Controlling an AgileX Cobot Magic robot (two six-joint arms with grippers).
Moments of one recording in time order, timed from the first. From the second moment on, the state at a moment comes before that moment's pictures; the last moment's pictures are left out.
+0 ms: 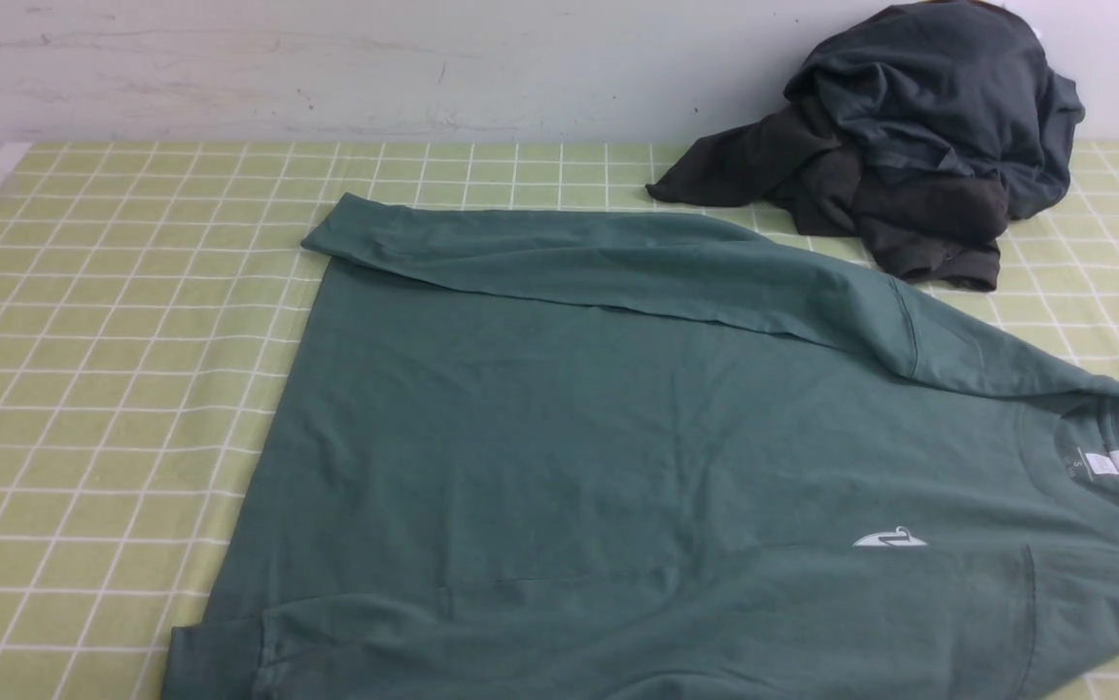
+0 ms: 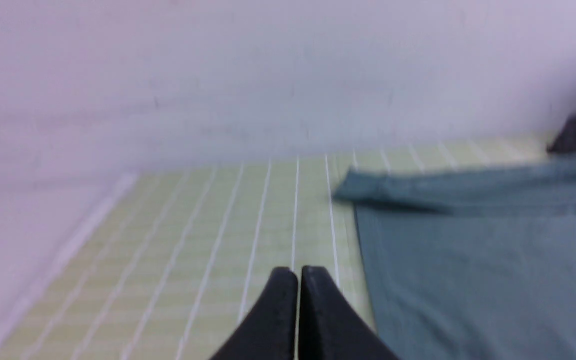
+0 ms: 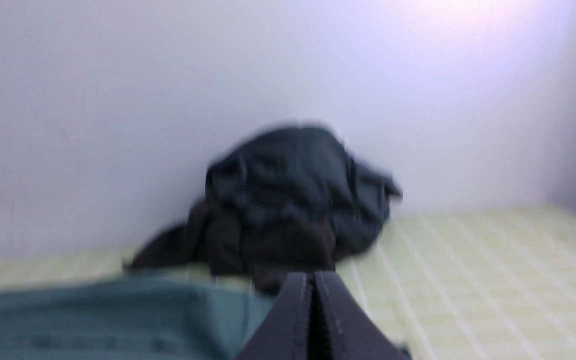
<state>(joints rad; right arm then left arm) -0.10 -0.01 0.03 0.14 -0.07 0.00 0.01 -0.01 0.03 0.03 -0.02 0.04</state>
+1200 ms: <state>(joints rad) 0.14 0.61 -0.44 0.07 0.78 -0.13 -0.20 1.08 -0.67 0.03 0.74 -0.14</state>
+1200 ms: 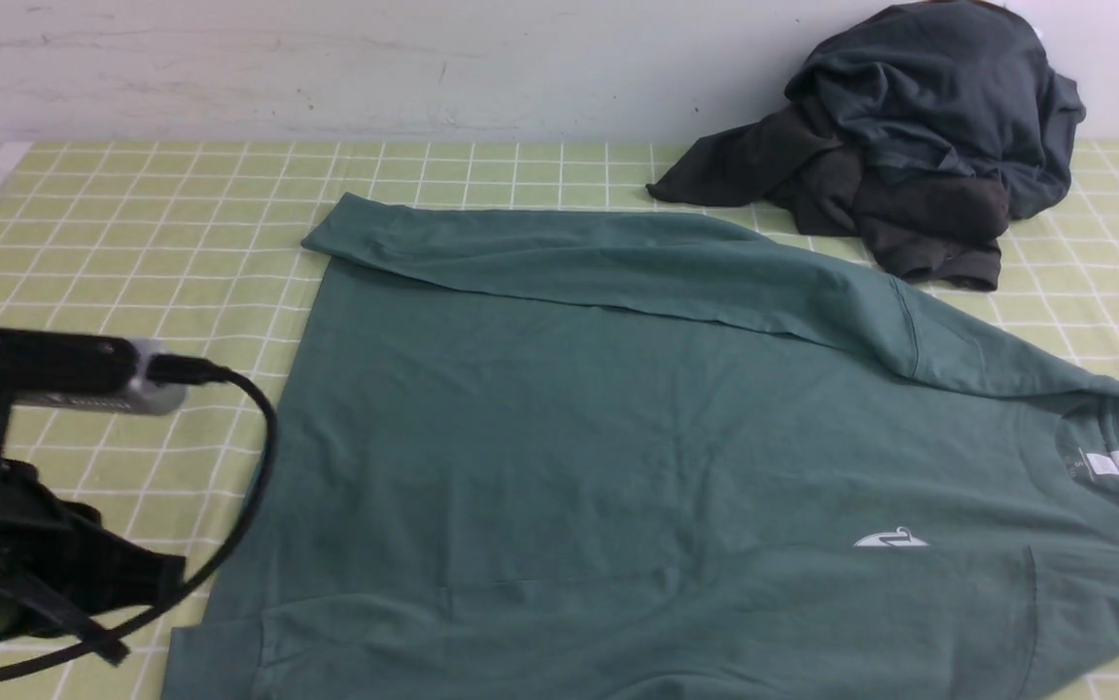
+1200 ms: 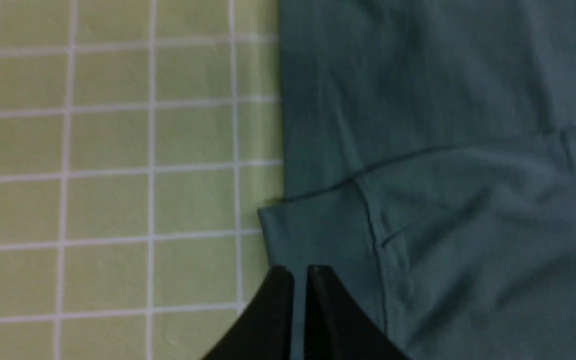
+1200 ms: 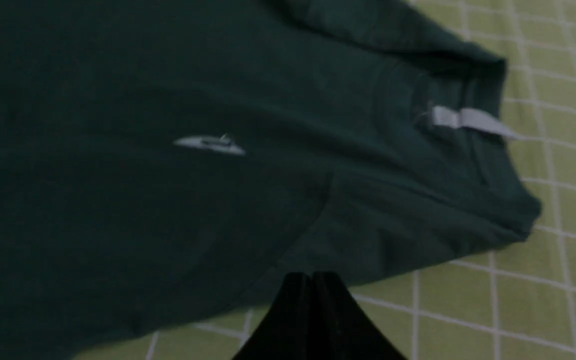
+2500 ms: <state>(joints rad) 0.24 0.80 -0.44 0.34 0.65 -0.37 -0.19 1.28 -0.97 -0.06 0.50 -0.06</state>
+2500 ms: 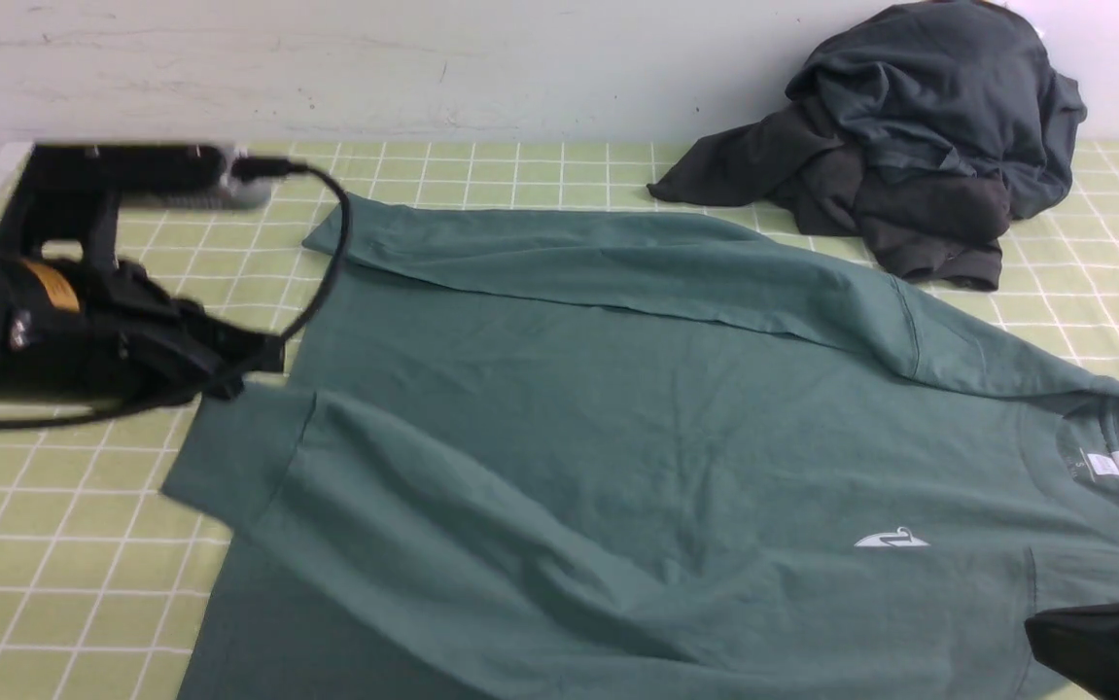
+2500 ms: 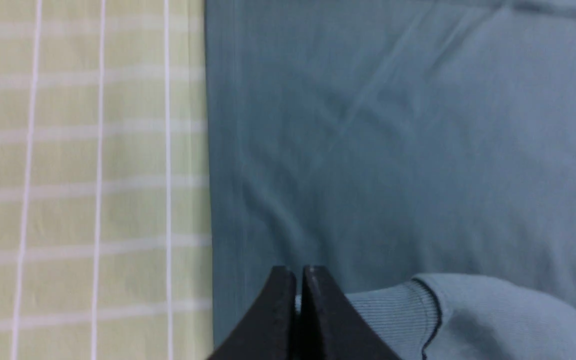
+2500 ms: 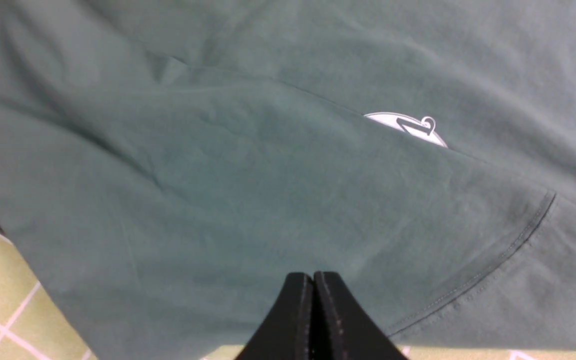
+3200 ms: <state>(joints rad) 0.24 0.80 -0.44 0.34 0.63 -0.37 -0.10 2.13 -1.82 0.02 0.69 -0.05</state>
